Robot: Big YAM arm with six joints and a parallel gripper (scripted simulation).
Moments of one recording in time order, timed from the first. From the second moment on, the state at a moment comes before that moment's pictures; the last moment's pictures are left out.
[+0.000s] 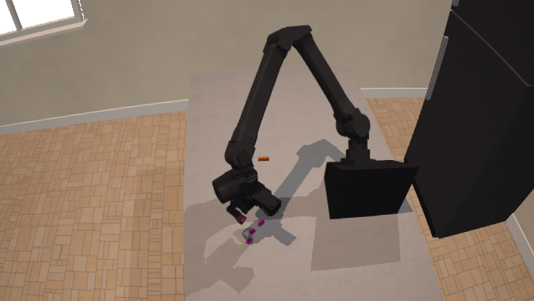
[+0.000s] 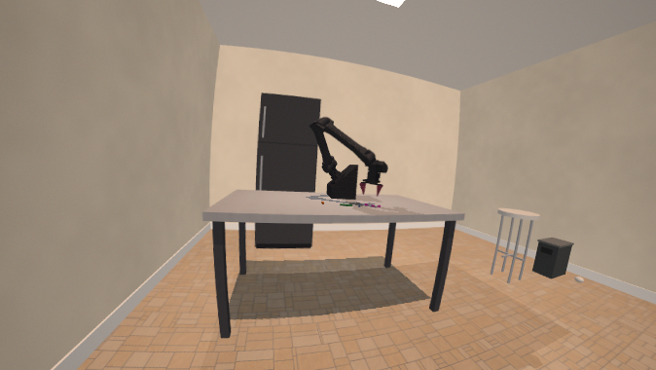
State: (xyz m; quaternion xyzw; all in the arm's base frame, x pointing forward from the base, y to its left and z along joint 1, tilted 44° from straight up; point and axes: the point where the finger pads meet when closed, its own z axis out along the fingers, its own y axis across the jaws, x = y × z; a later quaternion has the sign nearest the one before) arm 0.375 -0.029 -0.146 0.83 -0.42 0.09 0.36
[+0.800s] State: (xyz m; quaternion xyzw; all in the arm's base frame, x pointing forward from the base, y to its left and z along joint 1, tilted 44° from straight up) arm 0.346 -0.043 -0.135 0.83 -0.42 0.09 0.36
